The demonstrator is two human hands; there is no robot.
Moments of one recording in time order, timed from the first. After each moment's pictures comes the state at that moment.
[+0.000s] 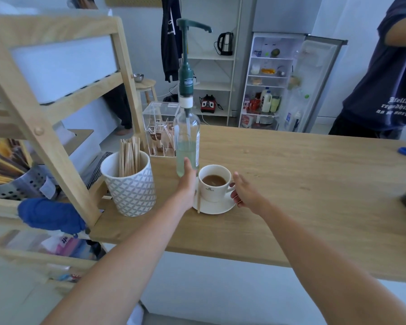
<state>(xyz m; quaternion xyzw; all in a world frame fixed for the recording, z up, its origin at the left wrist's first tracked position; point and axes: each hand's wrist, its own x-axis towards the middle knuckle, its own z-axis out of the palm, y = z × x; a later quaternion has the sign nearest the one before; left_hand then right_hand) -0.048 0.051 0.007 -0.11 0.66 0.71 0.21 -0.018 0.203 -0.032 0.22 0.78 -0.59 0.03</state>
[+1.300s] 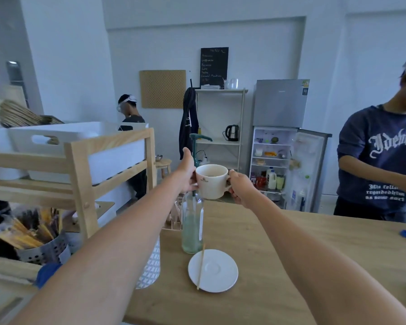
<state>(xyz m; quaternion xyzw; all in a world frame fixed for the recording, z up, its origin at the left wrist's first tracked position) -0.088 0.041 0.211 0.01 0.72 0.68 0.14 -0.045 0.186 0.180 0.12 0.78 -0.61 -0.10</state>
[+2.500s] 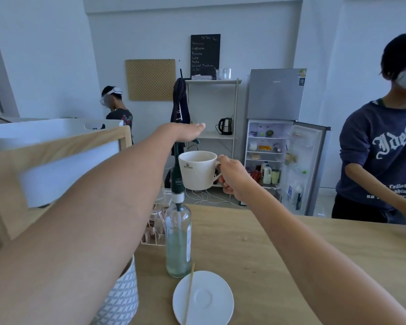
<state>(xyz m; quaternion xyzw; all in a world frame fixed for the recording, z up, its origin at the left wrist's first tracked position) -0.211 0.079 0.303 0.15 0.98 0.13 0.04 -0.107 0.204 0.214 0.09 0.77 -0.62 -0.12</state>
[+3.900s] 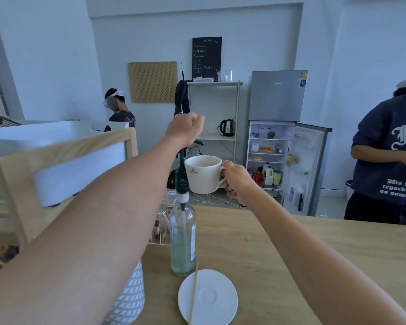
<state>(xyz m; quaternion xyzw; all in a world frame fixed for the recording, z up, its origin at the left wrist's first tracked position) -0.194 0.077 0.293 0.22 0.88 0.34 -0.23 -0.106 0.205 0.204 0.11 0.76 -0.63 -0.12</state>
